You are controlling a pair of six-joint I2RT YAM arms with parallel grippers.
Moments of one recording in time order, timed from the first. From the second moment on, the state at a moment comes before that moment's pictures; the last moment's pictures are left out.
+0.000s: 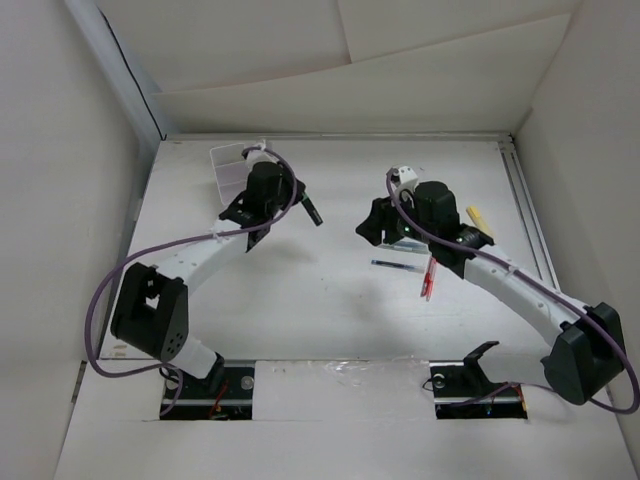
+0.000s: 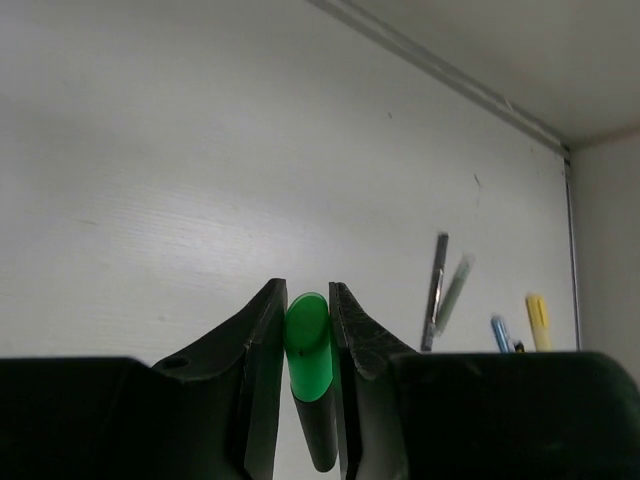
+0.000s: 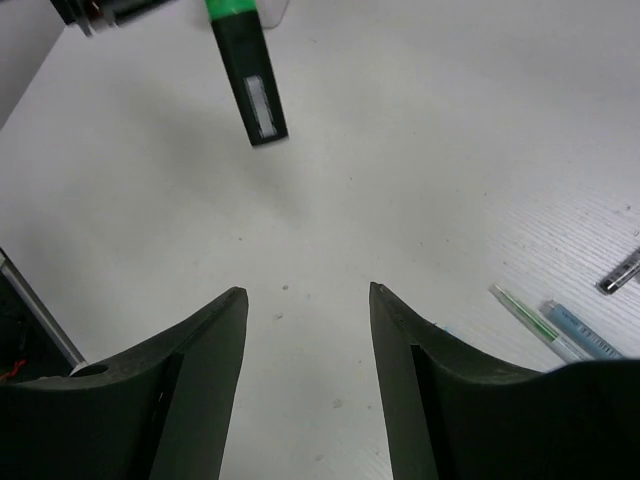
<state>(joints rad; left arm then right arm) -0.50 1.51 1.05 0.05 -0.16 -0.75 0.55 1.25 0.94 -0.13 -0.26 0.28</state>
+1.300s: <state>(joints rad) -0.13 2.04 1.87 -0.20 -0.81 -0.50 0.60 1.23 0.84 -0.04 -0.13 0.31</state>
